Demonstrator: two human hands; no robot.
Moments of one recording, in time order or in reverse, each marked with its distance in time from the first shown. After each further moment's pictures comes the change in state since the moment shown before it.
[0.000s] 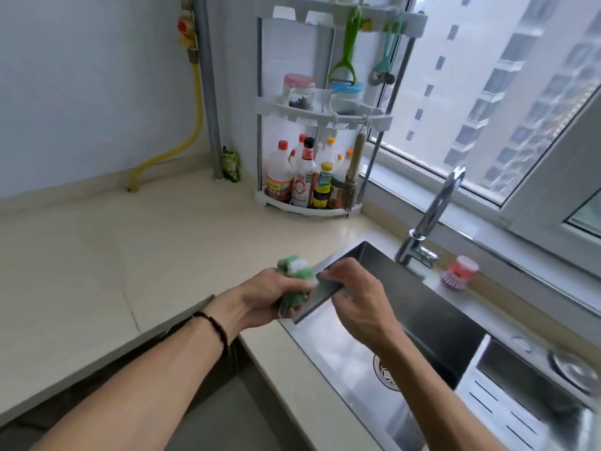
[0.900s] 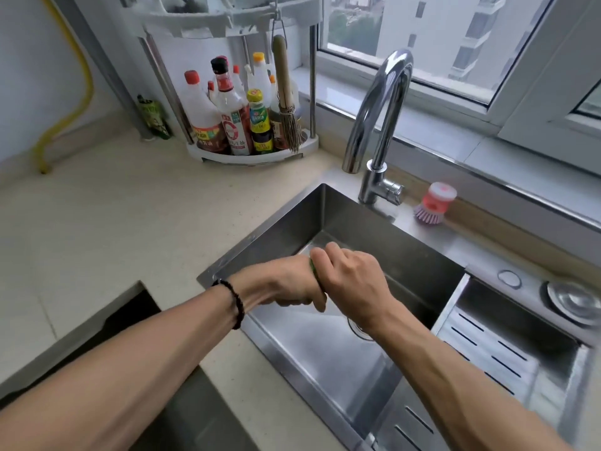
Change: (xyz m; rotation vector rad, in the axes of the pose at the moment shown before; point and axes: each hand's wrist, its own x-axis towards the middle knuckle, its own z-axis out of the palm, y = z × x) left_hand 0.132 -0.025 0.127 0.974 -0.103 -0.297; right_hand 0.013 0.173 -0.039 -0.840 0.216 -0.482
